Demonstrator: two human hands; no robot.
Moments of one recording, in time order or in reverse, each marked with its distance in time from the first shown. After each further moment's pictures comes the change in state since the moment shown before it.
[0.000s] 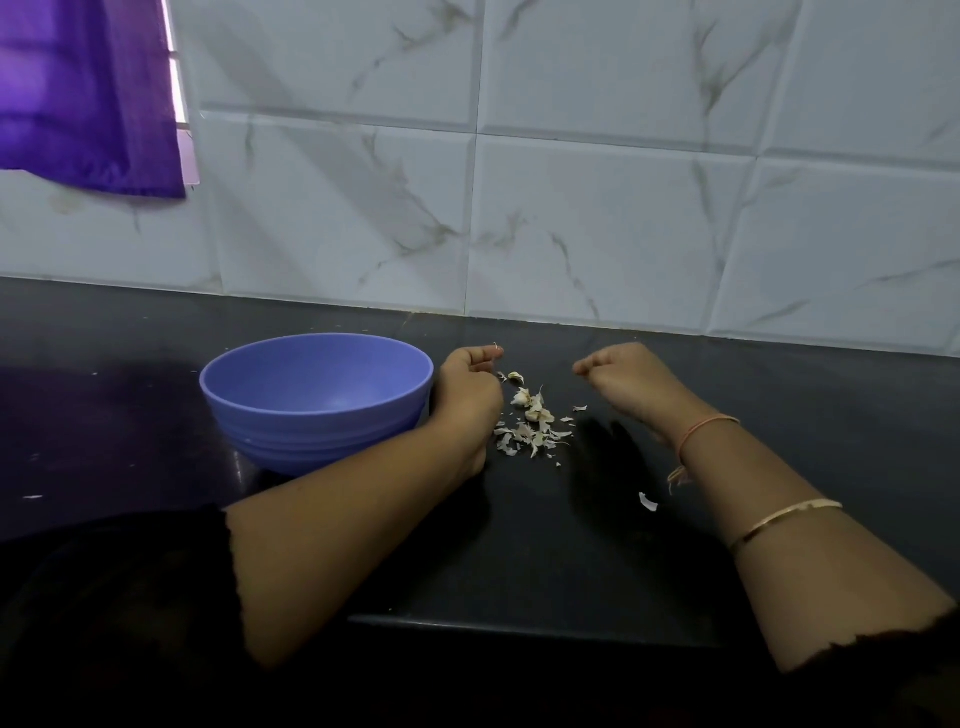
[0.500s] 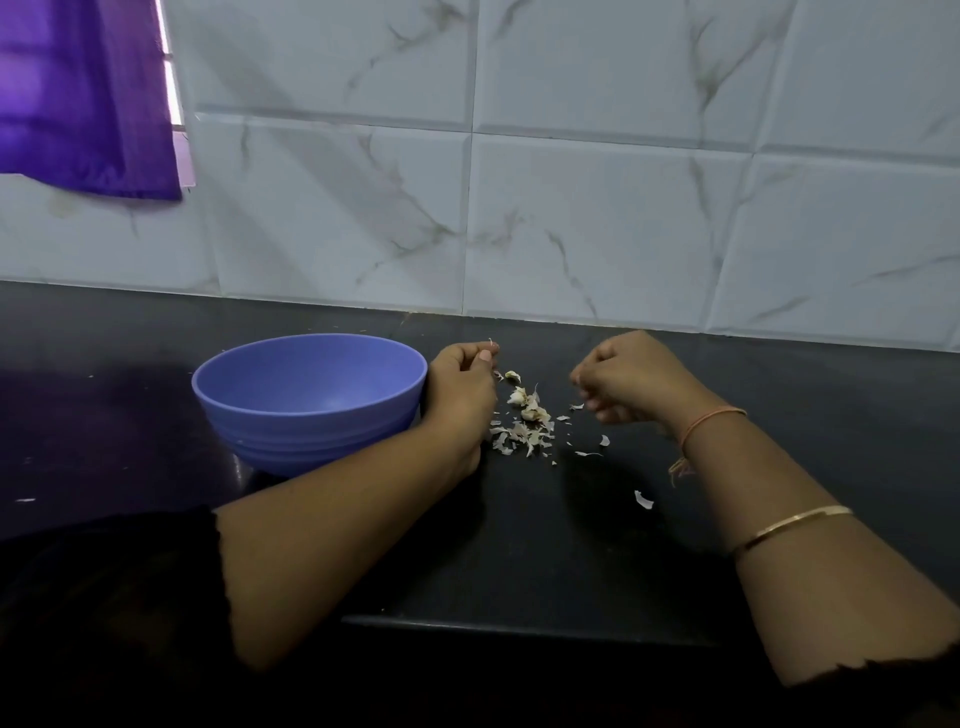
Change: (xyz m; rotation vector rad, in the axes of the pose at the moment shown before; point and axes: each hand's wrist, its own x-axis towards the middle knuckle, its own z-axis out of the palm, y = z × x) left_hand -0.003 0.001 0.002 -0.107 0.049 0.082; right_hand -0.010 -0.007 -0.009 0.199 -0.051 0.109
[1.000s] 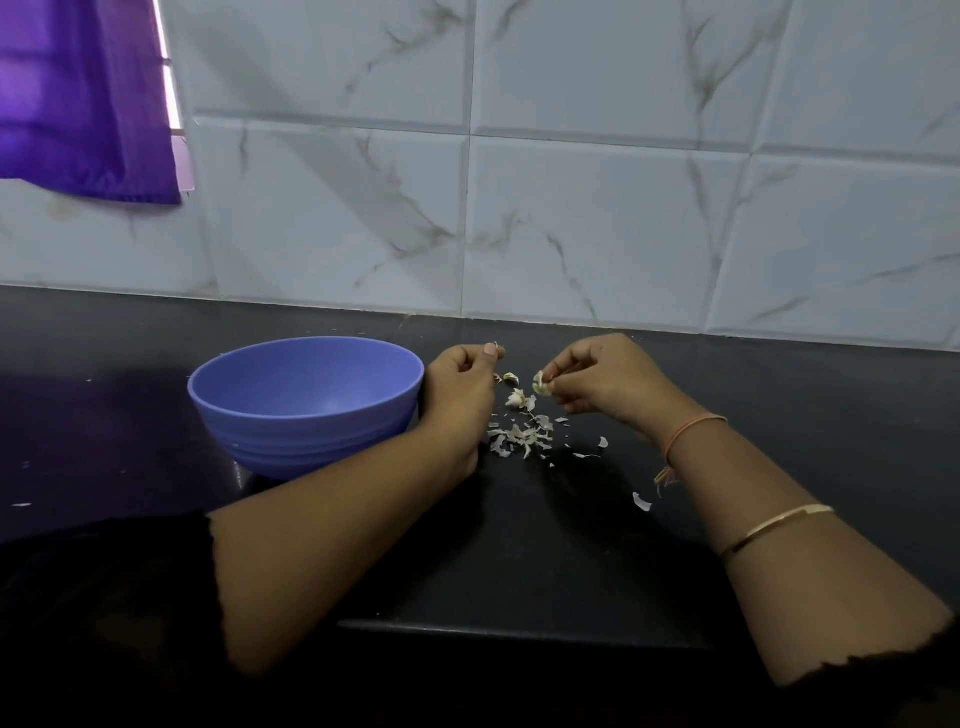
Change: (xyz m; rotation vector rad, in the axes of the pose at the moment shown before) left_hand -0.004 0.002 0.000 0.031 -0.016 0.025; right_hand 0.000 0.001 0.013 0.081 -0.067 -0.195
